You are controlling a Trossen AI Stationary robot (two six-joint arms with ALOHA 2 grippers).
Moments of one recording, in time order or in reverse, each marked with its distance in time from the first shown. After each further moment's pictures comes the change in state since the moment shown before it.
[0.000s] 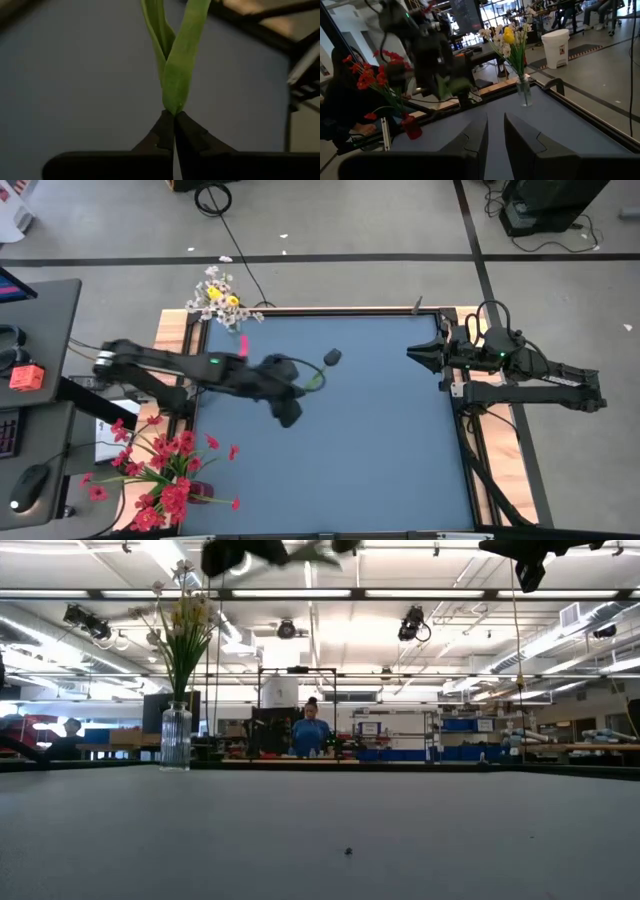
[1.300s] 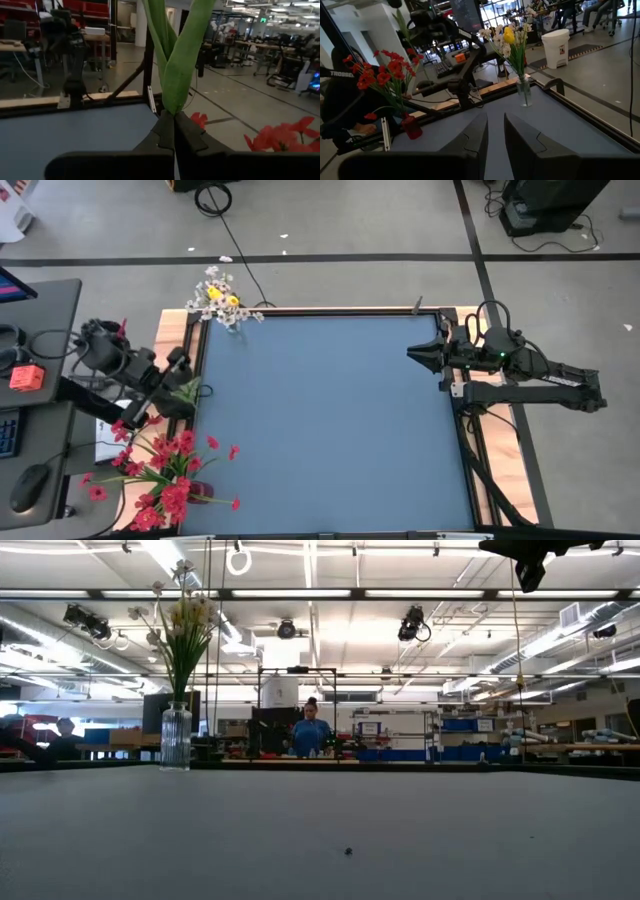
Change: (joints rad) left arm -0.592 -1.072 -0.465 0.145 -0.077 0.457; right arm 0.000 0.000 0.000 0.000 0.000 0.000
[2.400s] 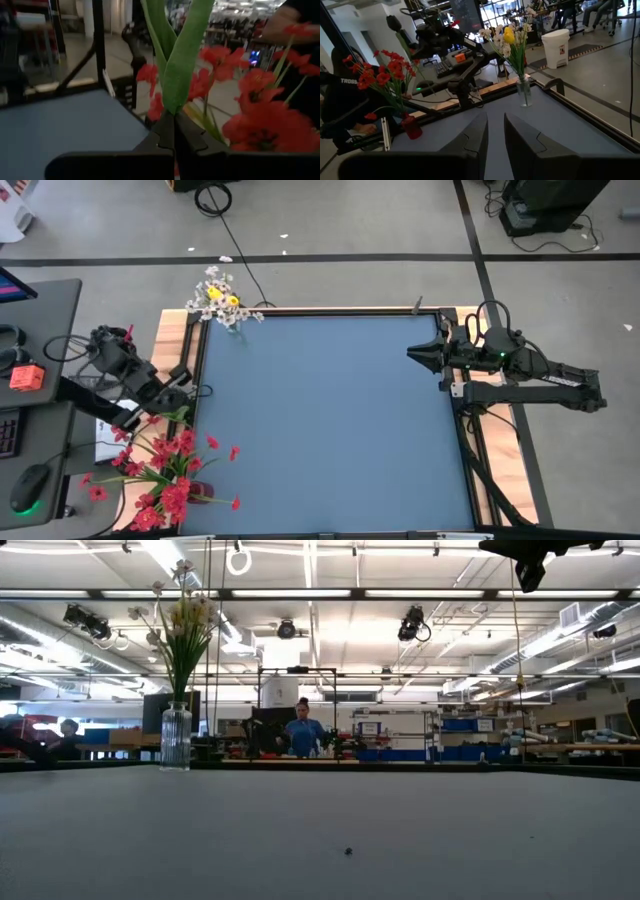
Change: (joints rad) left arm 0.000 -0.197 -0.161 -0.070 0.277 0.027; right arm 0.000 0.000 0.000 0.000 0.000 0.000
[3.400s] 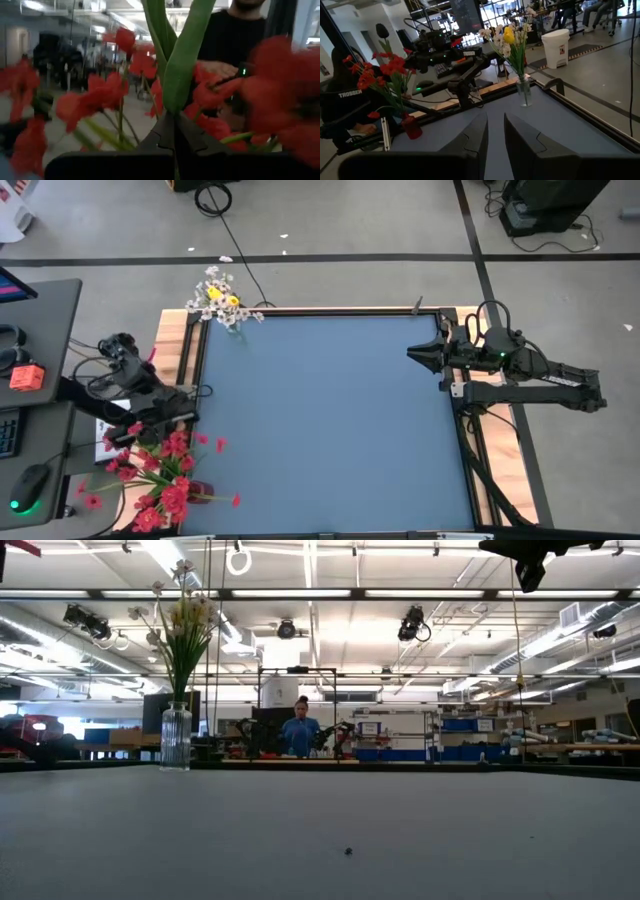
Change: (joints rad) left arm -0.001 -0.065 -0.373 0.602 0.439 -0.114; right arm 0.000 0.000 0.000 0.000 0.000 0.000
